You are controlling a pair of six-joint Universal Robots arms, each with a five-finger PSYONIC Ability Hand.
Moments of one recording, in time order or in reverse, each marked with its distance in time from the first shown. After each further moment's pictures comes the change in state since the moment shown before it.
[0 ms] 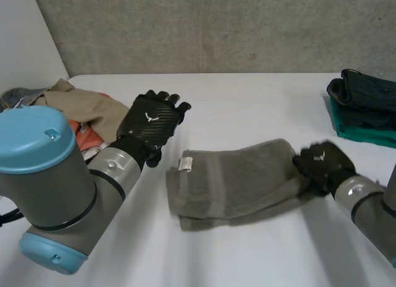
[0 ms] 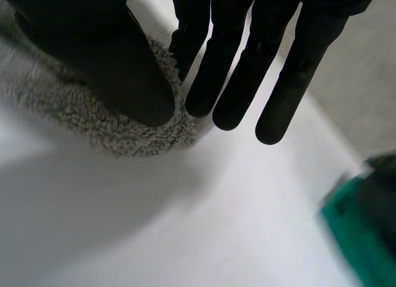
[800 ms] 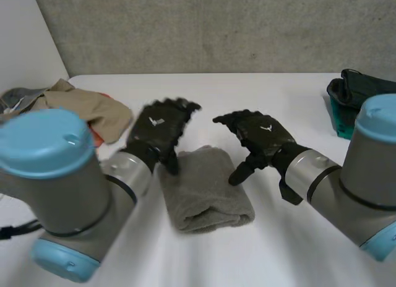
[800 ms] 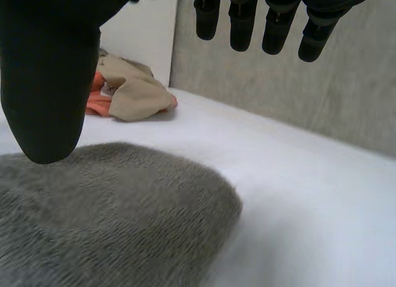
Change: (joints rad) left arm -0.071 -0.042 0.048 -0.041 -0.071 -0.365; right arm 0.250 0.036 -0.263 0.118 -0.116 0.708; left_hand 0.000 0.000 0.000 0.000 0.000; right_hand -0.820 -0.968 -0.982 -0.992 -0.944
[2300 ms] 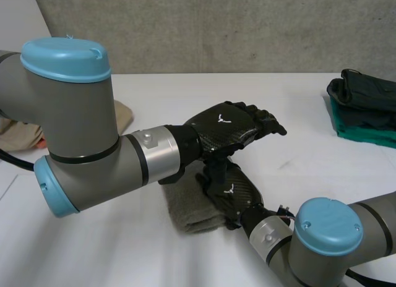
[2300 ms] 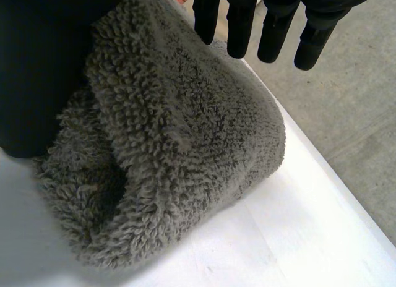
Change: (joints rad) left arm 0.026 -0.170 0.438 -0.411 0.659 0.213; right arm 0.171 0.231 0.285 -0.562 0.121 -0.599; left_hand 0.000 0.000 0.000 0.000 0.000; right_hand 0.064 0.075 0.086 0.083 0.068
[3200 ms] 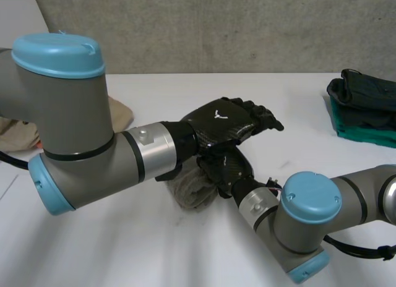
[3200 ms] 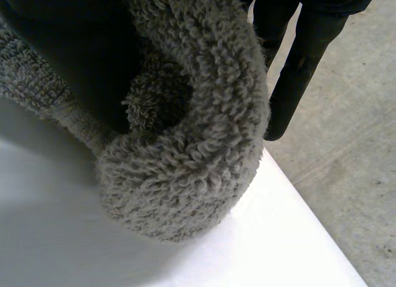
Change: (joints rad) left arm 0.017 0.016 -0.002 0.002 0.002 -0.002; right arm -0.003 0.097 -0.217 -0.007 0.000 0.023; left_hand 0.000 0.000 0.000 0.000 0.000; right_hand 0.683 0.773 0.769 0.818 0.729
